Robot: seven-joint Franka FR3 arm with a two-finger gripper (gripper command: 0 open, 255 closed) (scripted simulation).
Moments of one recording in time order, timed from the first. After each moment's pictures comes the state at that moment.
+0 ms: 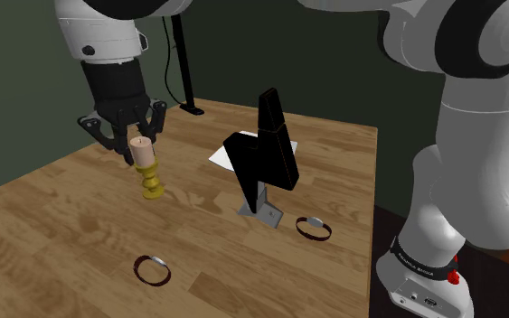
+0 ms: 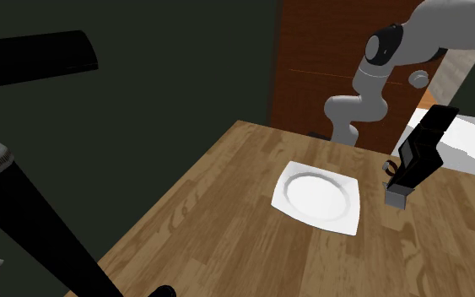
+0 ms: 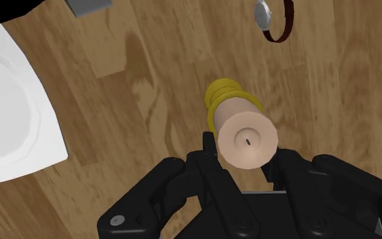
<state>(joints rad) 0.56 0.26 0.16 -1.36 -0.03 1.64 0.72</state>
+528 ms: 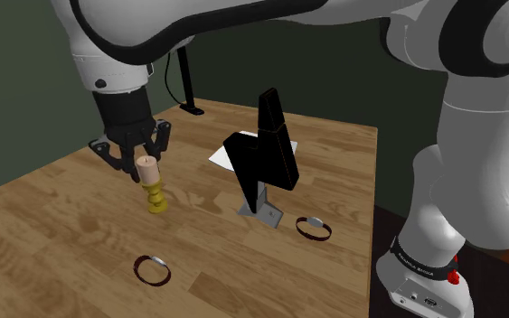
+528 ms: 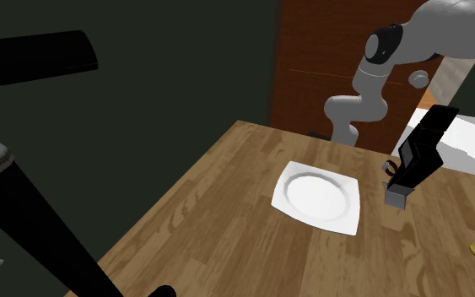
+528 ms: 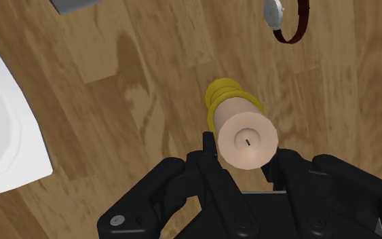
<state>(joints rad) 0.55 0.24 0.16 -1.48 -0.03 1.75 0.72</state>
